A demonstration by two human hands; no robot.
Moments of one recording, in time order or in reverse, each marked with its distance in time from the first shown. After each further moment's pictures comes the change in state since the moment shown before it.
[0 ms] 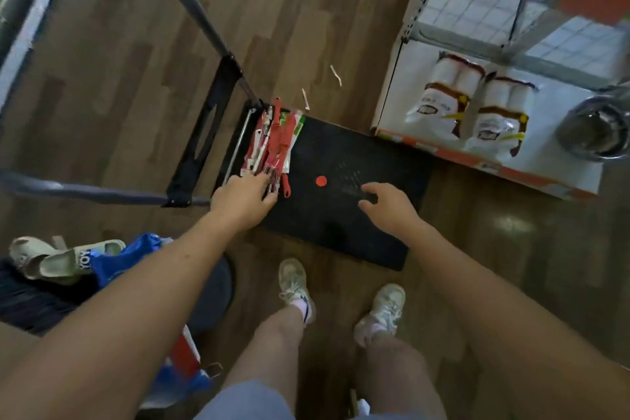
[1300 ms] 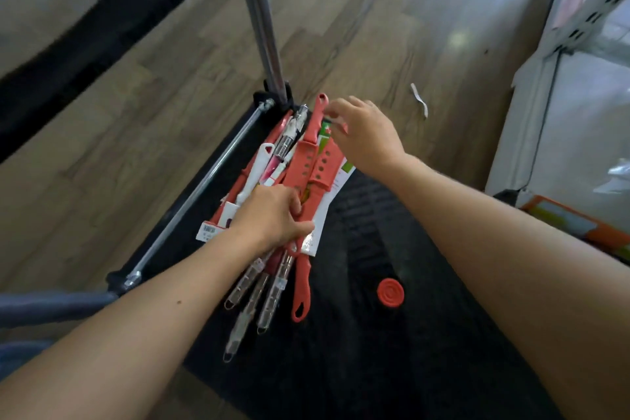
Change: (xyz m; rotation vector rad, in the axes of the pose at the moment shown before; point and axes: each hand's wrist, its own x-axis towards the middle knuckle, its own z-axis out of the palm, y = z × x) left_hand 0.376 -0.086 0.246 -0.405 0.216 -0.027; right_hand 0.466 -0.078 0.163 -0.273 0.470 -0.794
